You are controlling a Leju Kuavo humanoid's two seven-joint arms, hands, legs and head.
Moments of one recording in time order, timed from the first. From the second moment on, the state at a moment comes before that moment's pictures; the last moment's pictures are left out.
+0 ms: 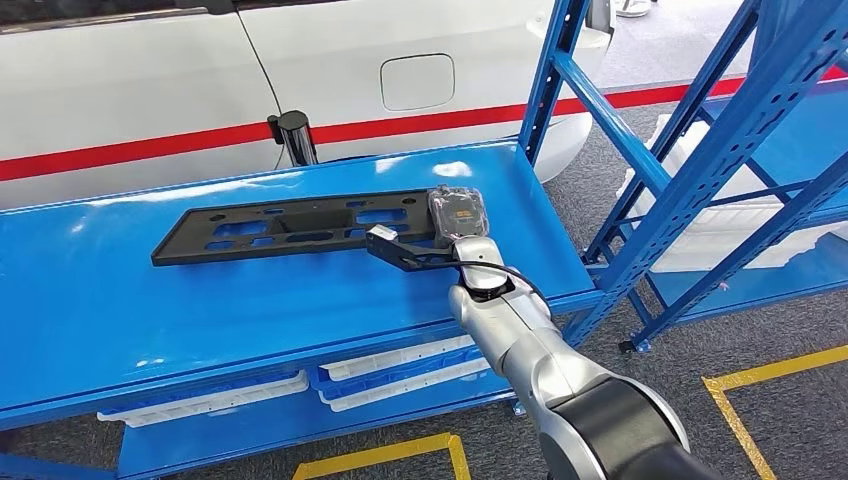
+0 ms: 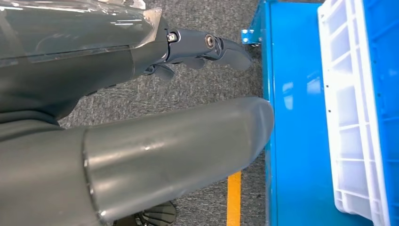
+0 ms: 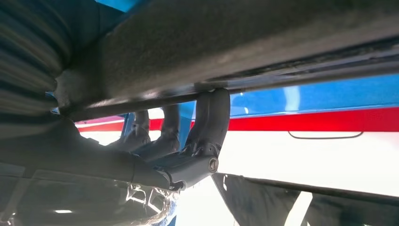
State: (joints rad) left arm -0.17 -0.16 0.81 -0.25 -0.61 0.23 -0.60; right arm -0.81 0.21 0.28 -0.55 1.40 -0.35 0.18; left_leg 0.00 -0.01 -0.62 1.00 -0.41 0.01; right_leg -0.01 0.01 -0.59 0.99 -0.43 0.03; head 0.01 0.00
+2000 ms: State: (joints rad) left arm -0.19 -0.19 0.57 -0.31 -0.42 0.11 -0.70; right arm -0.64 -0.02 0.38 -1.75 1.21 -0.29 -0.02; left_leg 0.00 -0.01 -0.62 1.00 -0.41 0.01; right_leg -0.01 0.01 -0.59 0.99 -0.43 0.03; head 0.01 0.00
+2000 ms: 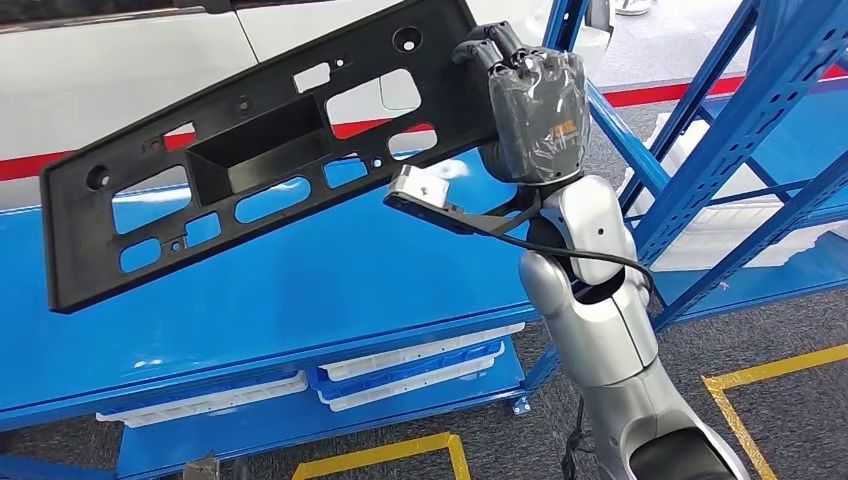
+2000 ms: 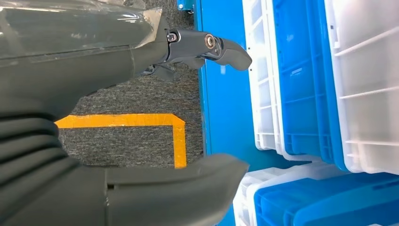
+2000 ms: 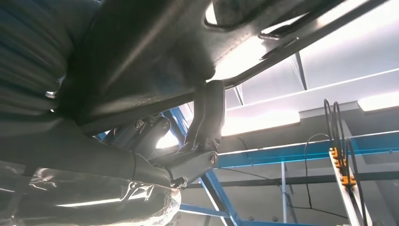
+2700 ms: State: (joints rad) left arm -0.15 -0.17 0.60 -0.30 -0.36 0.03 -0.62; right arm -0.61 -0.05 0.38 -1.69 1.10 -0.38 -0.08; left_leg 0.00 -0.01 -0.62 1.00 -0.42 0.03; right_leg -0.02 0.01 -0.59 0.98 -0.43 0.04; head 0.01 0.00
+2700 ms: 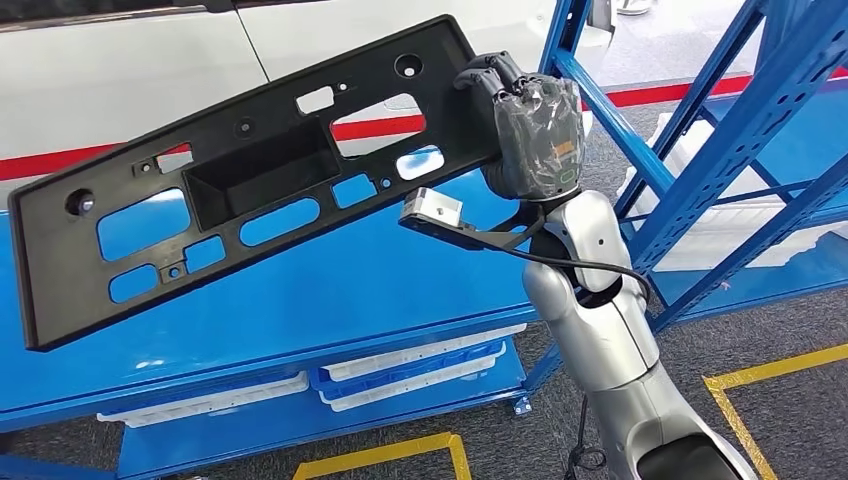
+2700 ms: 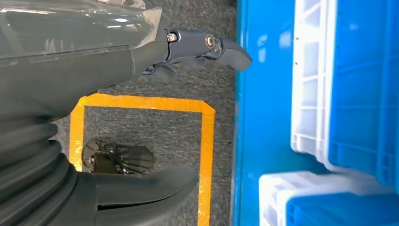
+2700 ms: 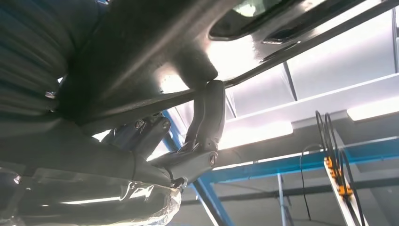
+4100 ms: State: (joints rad) left arm -0.15 -0.16 0.66 -0.29 -0.33 0.04 -0.63; right arm -0.68 -0.04 0.37 -1.52 1.02 -0.37 -0.08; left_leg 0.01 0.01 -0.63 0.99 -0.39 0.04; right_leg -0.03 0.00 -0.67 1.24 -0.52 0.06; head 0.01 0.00
